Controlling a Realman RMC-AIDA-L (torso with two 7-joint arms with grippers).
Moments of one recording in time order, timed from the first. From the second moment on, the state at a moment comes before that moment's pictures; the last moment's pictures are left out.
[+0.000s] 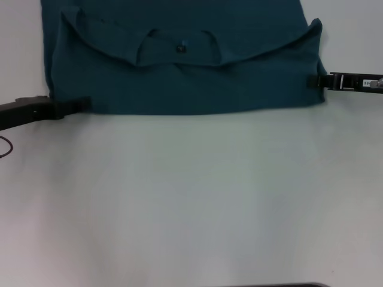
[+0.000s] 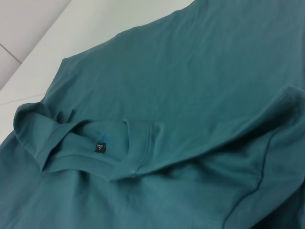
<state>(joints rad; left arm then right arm) -0.47 -2.14 -2.54 -0.72 -0.93 1.13 -1.82 0.56 2.01 2.52 0.54 -2.16 1.17 -1.20</state>
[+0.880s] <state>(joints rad) -0.47 -2.14 -2.50 -0.74 -0.93 1.12 -1.85 0.56 2.01 2.52 0.54 -2.16 1.17 -1.20</state>
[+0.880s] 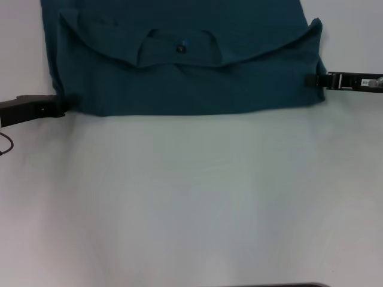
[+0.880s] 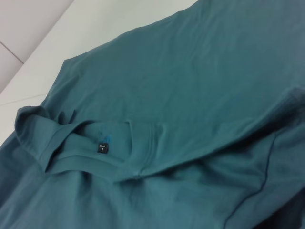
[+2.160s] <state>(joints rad) -0.37 -2.09 -2.52 -0.83 -0.94 1.49 -1.85 0.38 1.99 2.58 0.63 -2.16 1.46 -1.33</state>
